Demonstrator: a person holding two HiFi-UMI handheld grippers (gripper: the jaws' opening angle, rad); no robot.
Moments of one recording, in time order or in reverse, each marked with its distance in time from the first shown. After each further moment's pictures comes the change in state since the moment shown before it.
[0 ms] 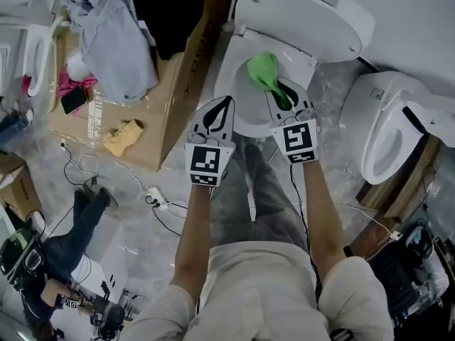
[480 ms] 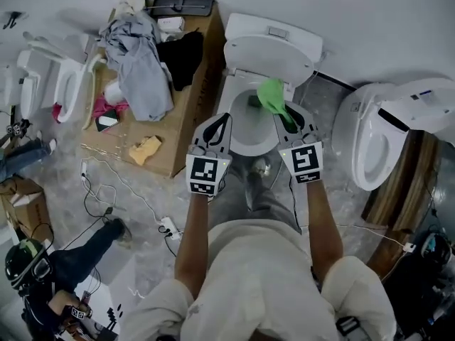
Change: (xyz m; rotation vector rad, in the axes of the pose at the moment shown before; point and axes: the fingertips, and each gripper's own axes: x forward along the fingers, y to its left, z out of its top) left arm -0.085 -0.066 0.132 0.160 -0.137 -0.036; right arm -0.164 -0.030 0.122 -0.001 -0.188 -0.139
